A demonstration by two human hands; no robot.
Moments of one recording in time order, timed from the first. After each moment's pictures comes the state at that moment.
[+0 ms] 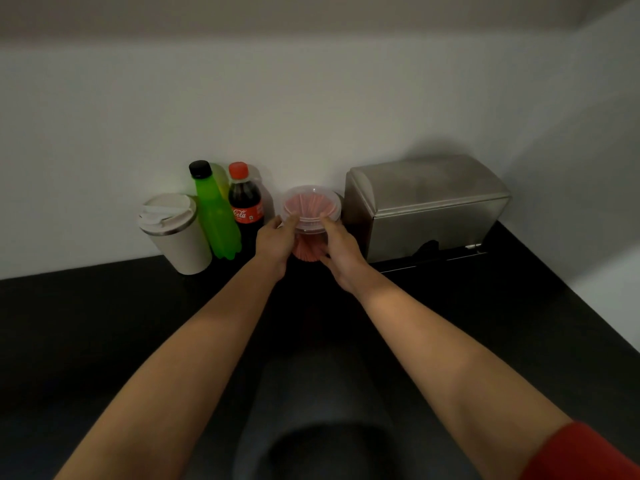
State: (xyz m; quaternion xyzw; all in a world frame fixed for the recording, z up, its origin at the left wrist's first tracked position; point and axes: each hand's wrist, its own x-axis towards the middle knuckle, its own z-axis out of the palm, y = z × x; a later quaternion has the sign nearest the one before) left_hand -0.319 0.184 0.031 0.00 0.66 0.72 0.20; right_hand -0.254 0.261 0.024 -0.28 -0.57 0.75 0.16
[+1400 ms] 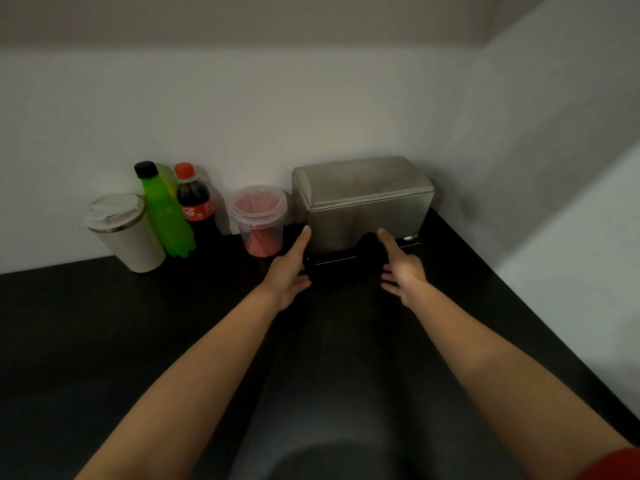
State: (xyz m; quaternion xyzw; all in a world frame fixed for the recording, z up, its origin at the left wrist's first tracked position) left_hand -0.212 0.224 0.017 0.03 0.63 0.67 0.39; right_hand -0.099 0.381 0.022 -0.50 -0.55 0.65 0.18
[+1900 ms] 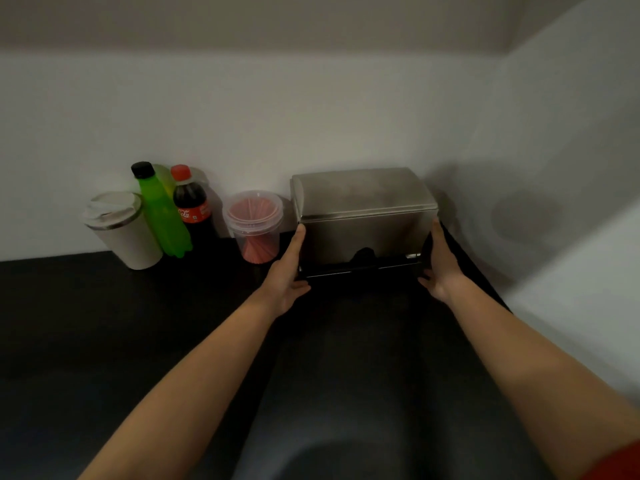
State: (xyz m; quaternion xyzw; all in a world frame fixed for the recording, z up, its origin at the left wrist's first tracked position) left_hand -0.206 0.254 0.023 0.00 0.62 0.70 0.36; right_hand -0.098 0.475 0.028 -0.44 -0.52 0.71 0.19
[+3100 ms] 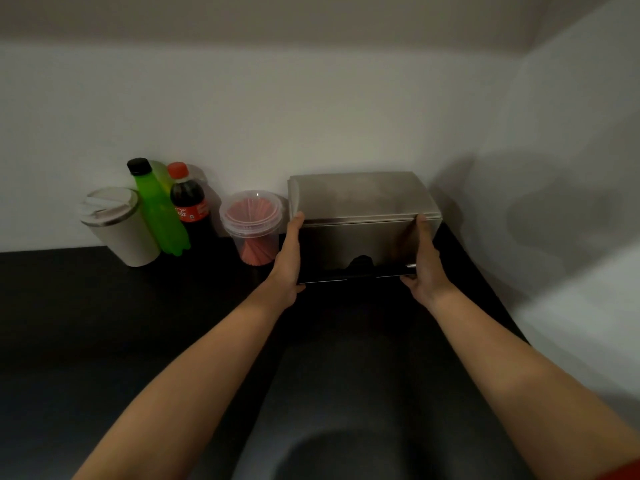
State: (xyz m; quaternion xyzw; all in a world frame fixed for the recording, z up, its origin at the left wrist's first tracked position) left_hand -0.214 0.280 0.038 -0.06 0.60 0.73 0.33; right_hand -0.125 0.470 0.023 -0.36 -0.50 0.76 0.19
